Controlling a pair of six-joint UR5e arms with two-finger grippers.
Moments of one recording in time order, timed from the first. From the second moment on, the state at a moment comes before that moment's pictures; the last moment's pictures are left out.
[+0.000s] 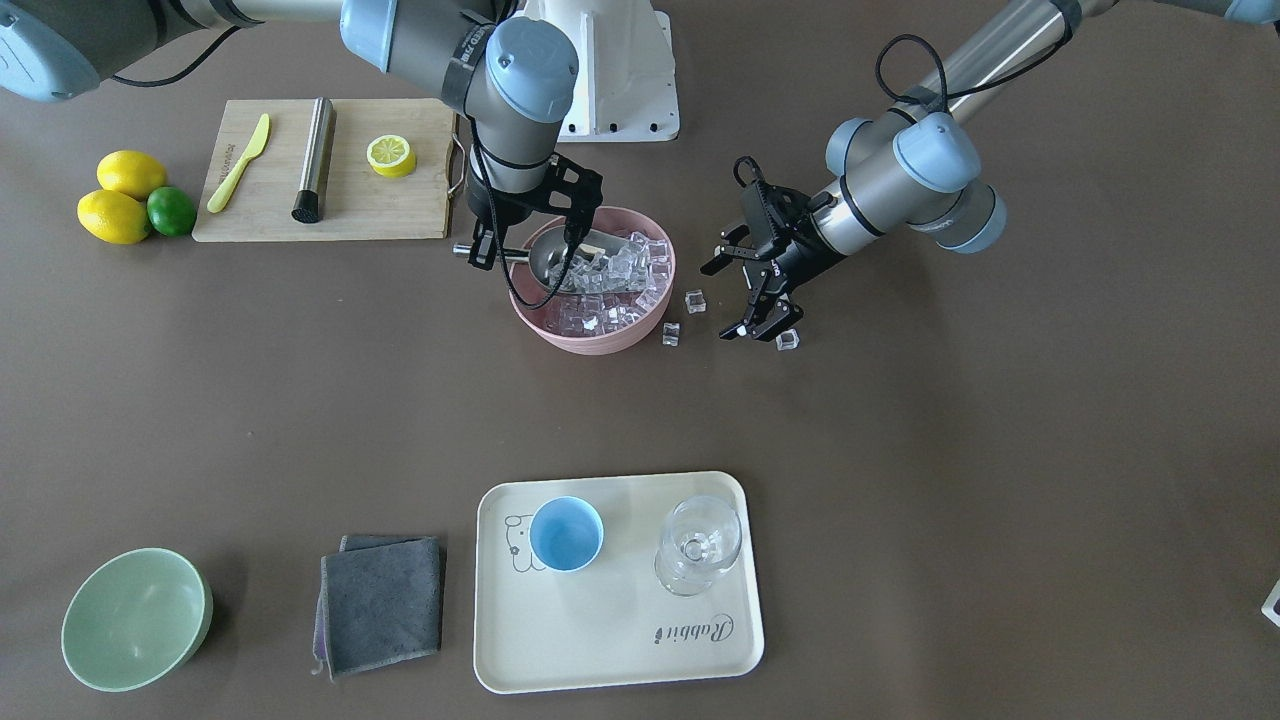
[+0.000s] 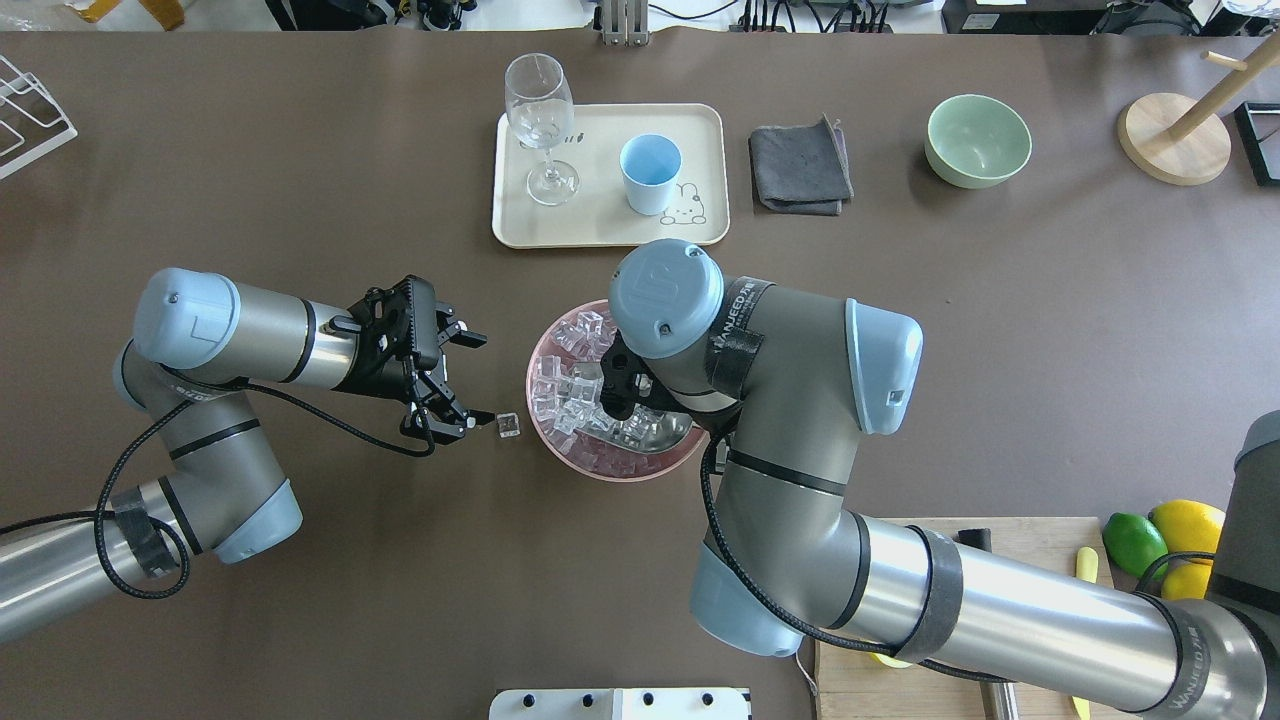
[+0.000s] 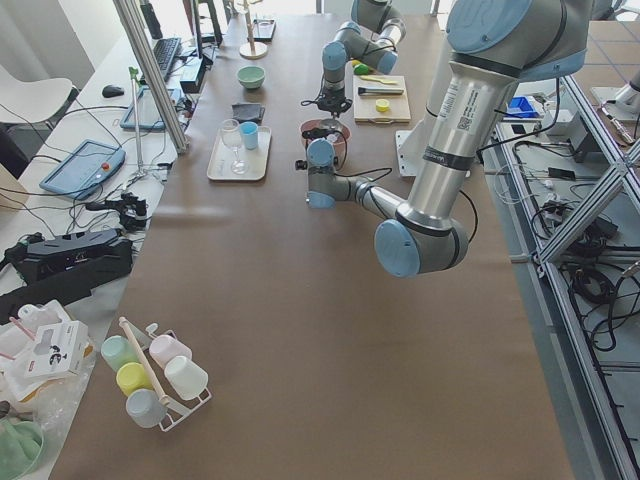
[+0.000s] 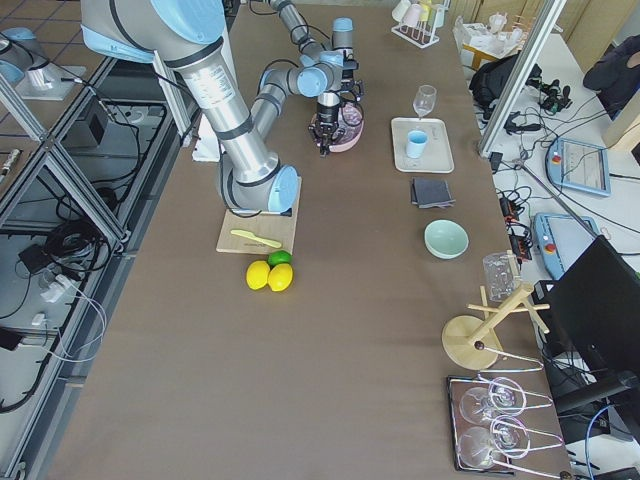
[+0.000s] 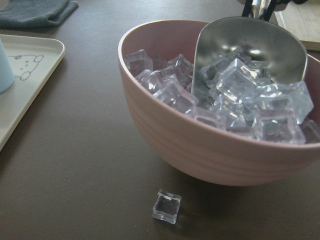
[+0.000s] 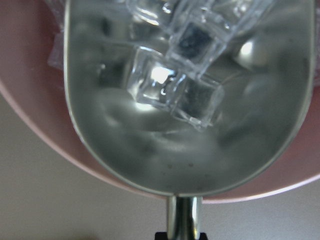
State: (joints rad) left arm -0.61 -1.97 -1.46 -2.75 -2.06 -0.06; right arm 0.45 -0.83 1.73 -2.04 1.81 -0.19
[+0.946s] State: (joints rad) left arm -0.65 -1.96 -1.47 -2.75 -2.12 -0.06; right arm 0.45 -0.90 1.81 -1.88 1.90 -0.19
